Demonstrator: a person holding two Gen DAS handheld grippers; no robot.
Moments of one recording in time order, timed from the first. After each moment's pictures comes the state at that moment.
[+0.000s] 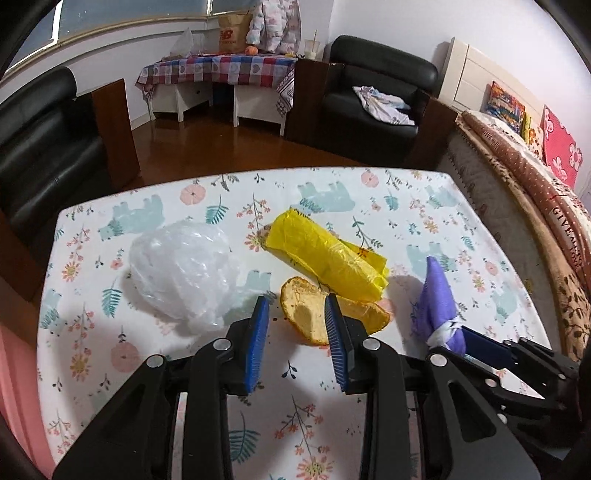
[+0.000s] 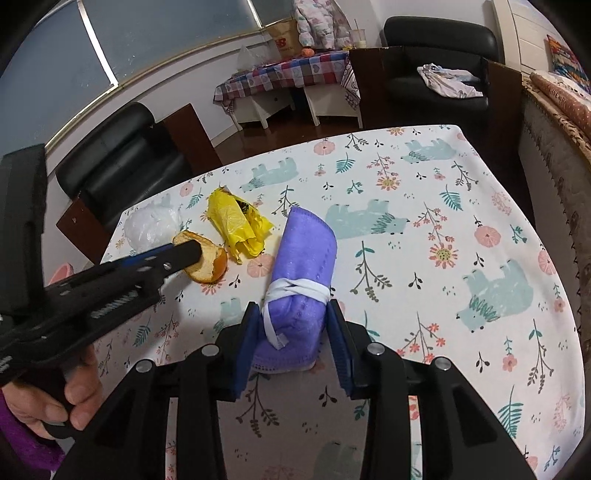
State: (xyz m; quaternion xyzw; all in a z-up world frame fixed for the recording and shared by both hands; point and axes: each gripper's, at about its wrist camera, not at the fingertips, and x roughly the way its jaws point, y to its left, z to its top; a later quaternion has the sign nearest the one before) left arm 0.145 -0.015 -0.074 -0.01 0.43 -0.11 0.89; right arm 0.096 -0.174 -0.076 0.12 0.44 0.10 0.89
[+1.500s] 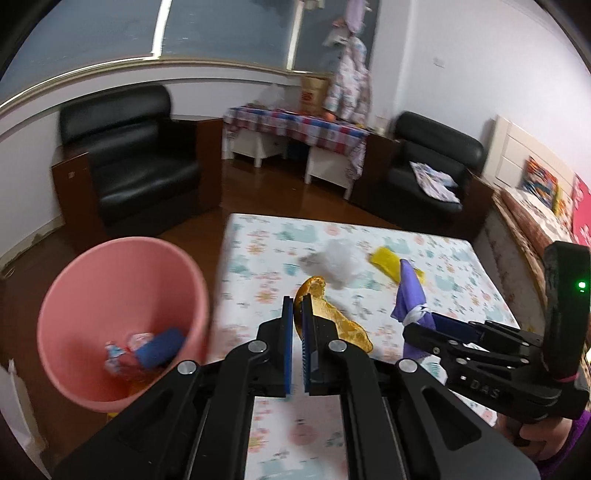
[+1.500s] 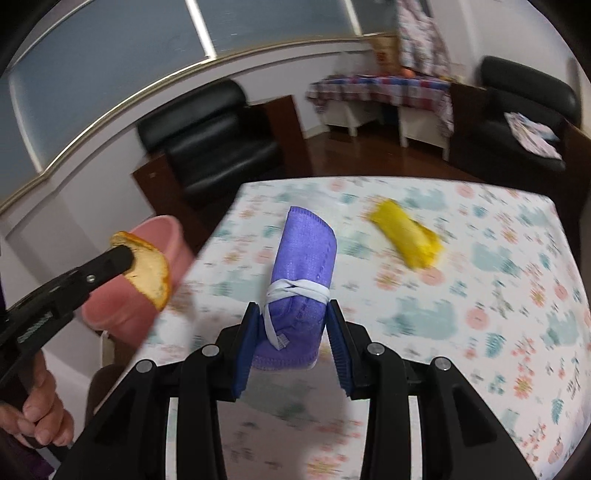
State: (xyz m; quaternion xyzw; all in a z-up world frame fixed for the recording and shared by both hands) left arm -0.017 0.105 0.014 -0.07 0.32 0.02 0.94; right arm 0.048 -0.065 -0.021 0.04 0.40 0.26 0.88
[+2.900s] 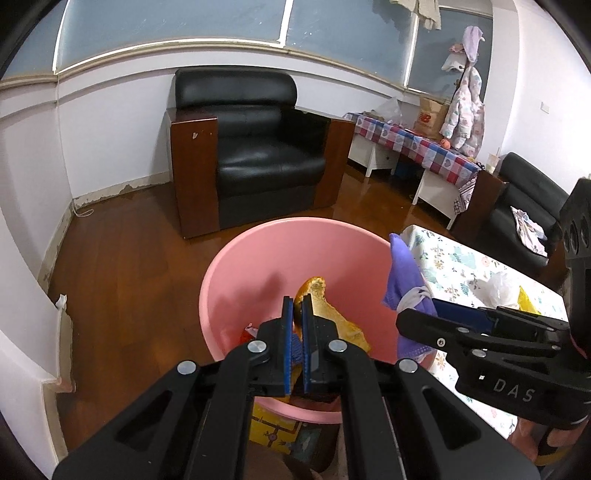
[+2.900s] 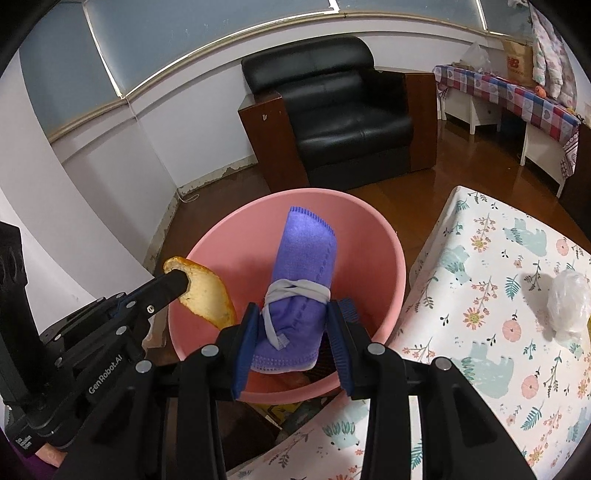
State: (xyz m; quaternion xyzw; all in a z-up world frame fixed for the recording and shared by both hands) left arm -0.063 0.258 -0.004 -0.13 0.32 0.21 0.92; right arm 0.058 0.168 -0.017 -0.04 0.42 0.42 0.80
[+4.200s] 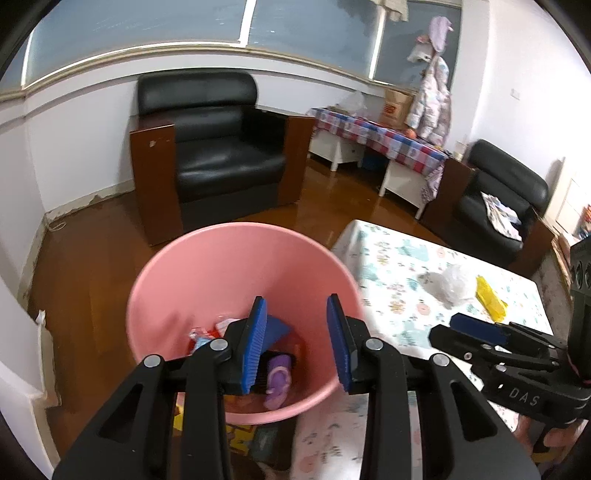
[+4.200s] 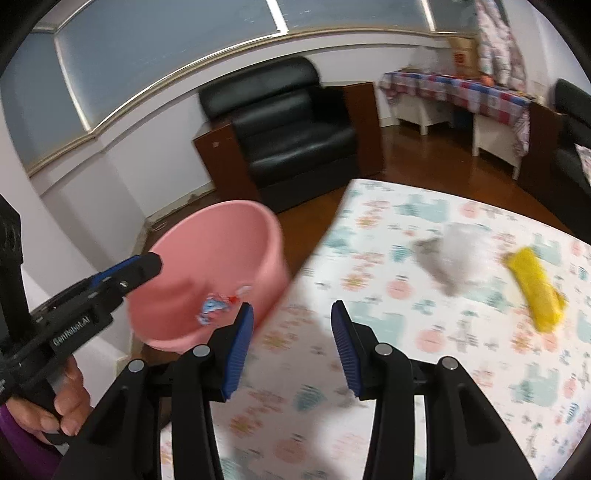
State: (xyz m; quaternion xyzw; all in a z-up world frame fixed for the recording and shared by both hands) left arm -0.034 0.200 0.010 -0.11 0.32 0.14 0.93; right arm 0.063 0.037 -0.013 0.01 0.41 0.35 0.85
